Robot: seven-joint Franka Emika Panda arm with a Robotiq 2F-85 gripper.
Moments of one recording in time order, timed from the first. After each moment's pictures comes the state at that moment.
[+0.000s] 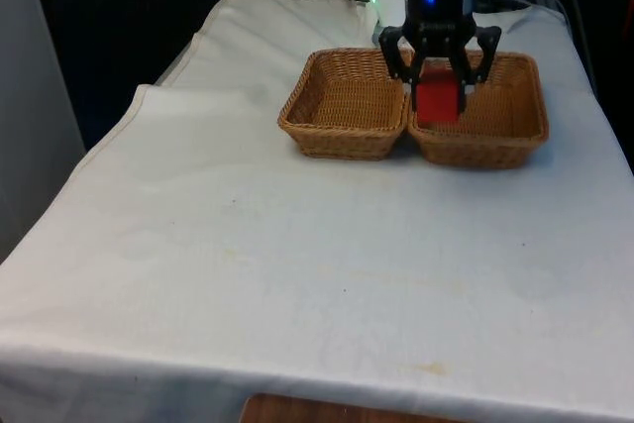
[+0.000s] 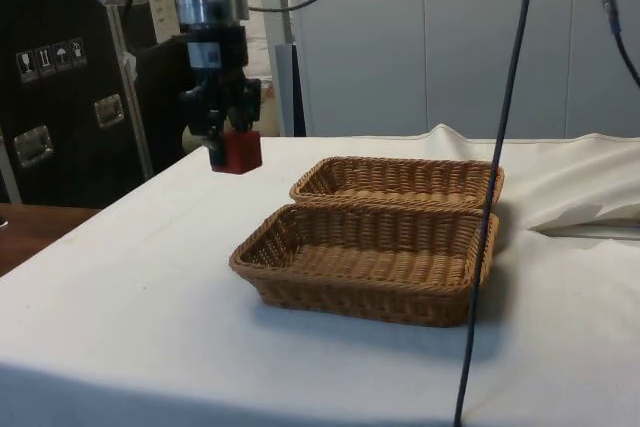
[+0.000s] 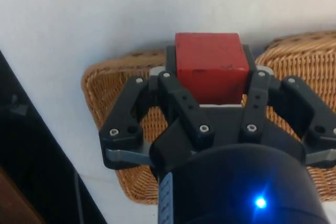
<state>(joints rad) 0.33 0.35 -0.28 -1.97 0.25 2.32 0.07</state>
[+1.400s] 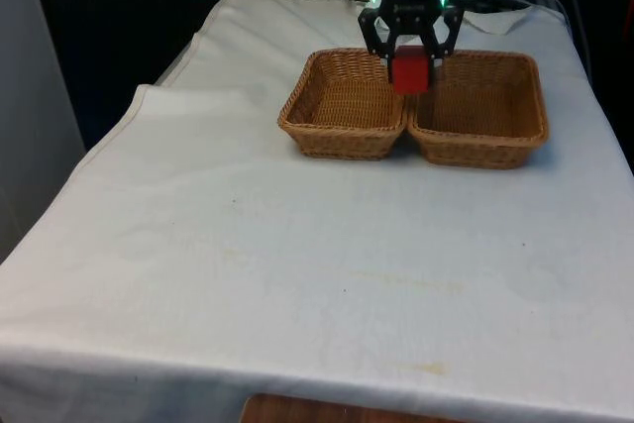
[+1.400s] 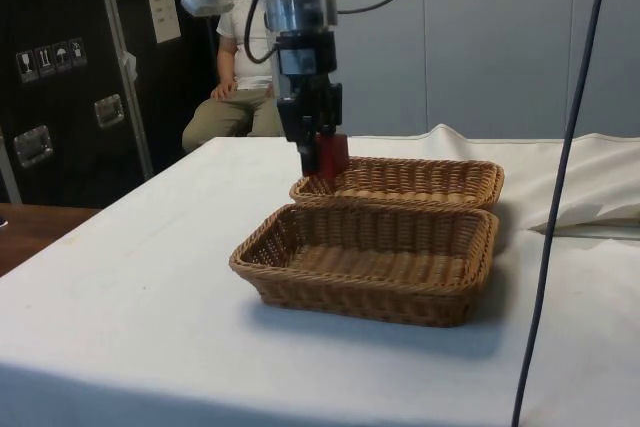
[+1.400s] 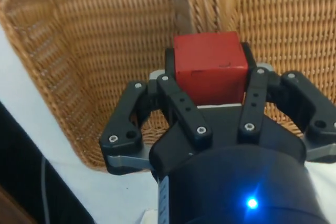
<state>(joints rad) 0.33 0.13 -0.32 -2.35 0.19 2.44 -0.01</state>
